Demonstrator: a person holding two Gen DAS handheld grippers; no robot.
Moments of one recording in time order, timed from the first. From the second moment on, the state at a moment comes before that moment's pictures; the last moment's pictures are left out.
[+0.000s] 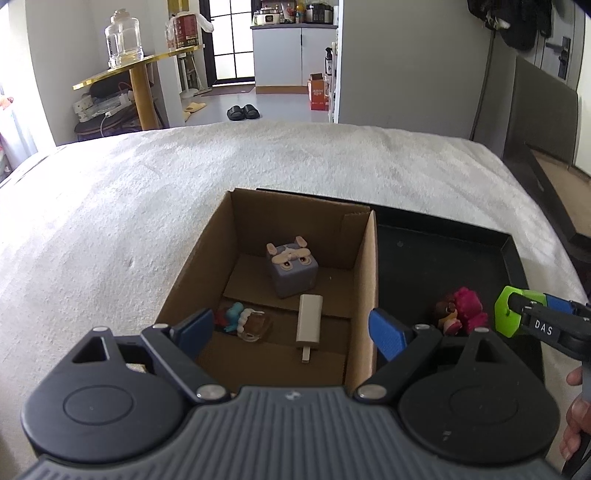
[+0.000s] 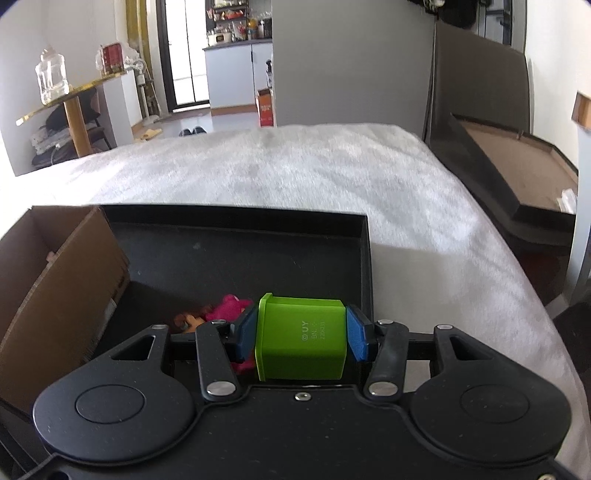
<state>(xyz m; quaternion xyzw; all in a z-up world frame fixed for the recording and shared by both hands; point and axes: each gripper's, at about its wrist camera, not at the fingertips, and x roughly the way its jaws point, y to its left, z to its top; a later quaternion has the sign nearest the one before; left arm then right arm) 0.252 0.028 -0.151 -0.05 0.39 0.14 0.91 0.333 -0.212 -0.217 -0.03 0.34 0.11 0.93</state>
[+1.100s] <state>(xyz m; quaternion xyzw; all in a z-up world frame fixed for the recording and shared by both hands) 0.224 0.123 -0.152 -0.15 0.35 0.14 0.91 0.302 -0.151 -0.156 -0.06 0.28 0.12 0.95</state>
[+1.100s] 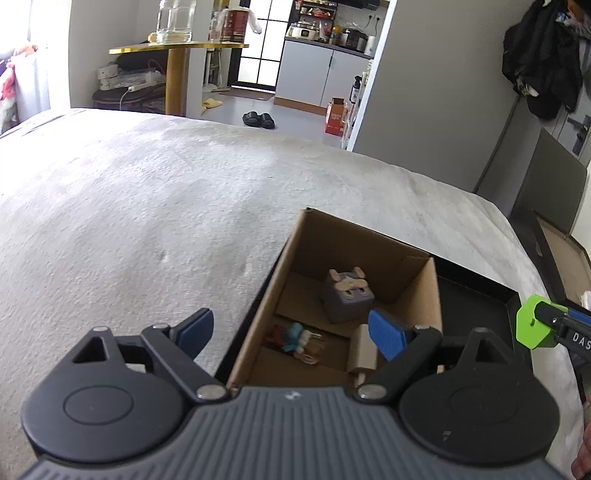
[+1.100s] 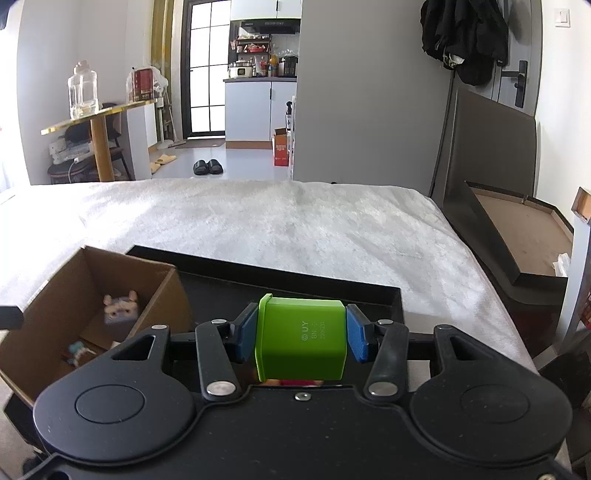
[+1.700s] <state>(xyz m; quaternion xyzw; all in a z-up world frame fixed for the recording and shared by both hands) 0.206 0.173 -0.182 -0.20 0.34 0.13 0.91 0.282 -0.082 -0.135 -0.09 0.27 0.13 0.95</state>
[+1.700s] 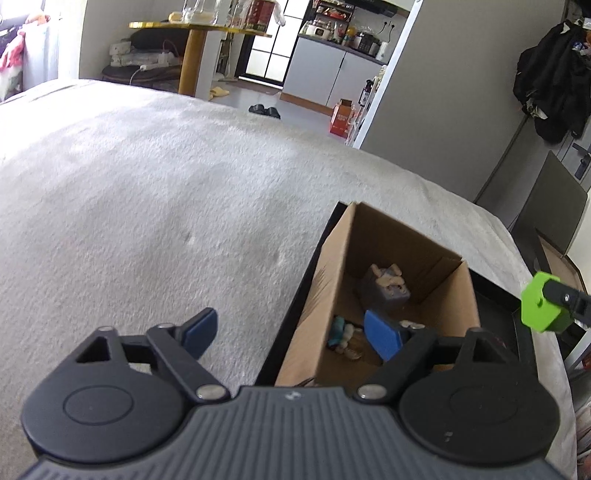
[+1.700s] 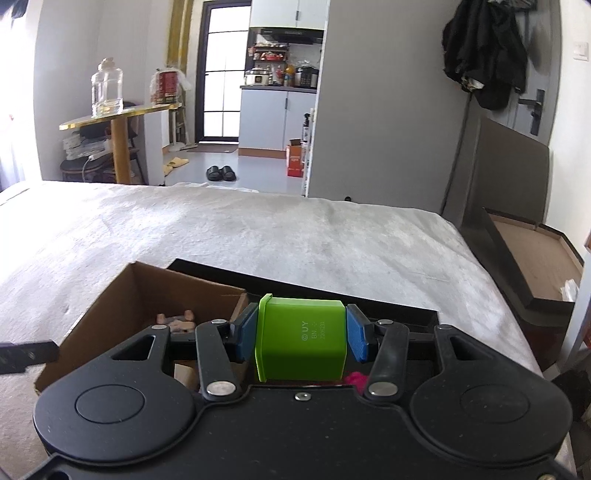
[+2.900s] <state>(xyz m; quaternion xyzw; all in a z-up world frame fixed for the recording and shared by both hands) 0.201 0.187 -0.207 -0.30 0.35 0.08 0.89 0.273 0.048 -0.142 -0.13 0.27 0.26 0.92</state>
